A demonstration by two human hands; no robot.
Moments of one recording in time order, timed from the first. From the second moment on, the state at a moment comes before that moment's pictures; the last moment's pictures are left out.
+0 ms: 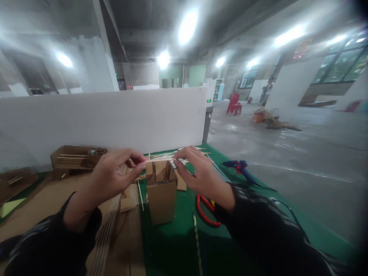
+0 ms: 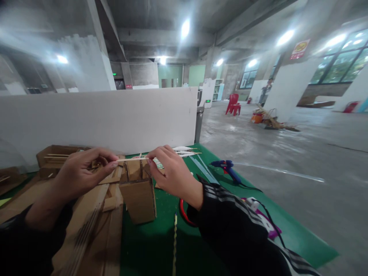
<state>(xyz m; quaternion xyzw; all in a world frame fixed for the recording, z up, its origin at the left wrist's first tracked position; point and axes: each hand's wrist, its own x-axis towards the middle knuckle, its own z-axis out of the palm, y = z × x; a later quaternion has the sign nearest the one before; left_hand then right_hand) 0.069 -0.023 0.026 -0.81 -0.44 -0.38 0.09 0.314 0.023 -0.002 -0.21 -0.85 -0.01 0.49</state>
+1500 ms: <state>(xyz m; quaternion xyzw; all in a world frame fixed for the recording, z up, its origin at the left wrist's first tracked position) 0.066 -0.023 0.025 -0.81 -0.44 -0.36 0.10 0.317 0.025 0.002 -0.19 -0.86 -0.02 0.47</state>
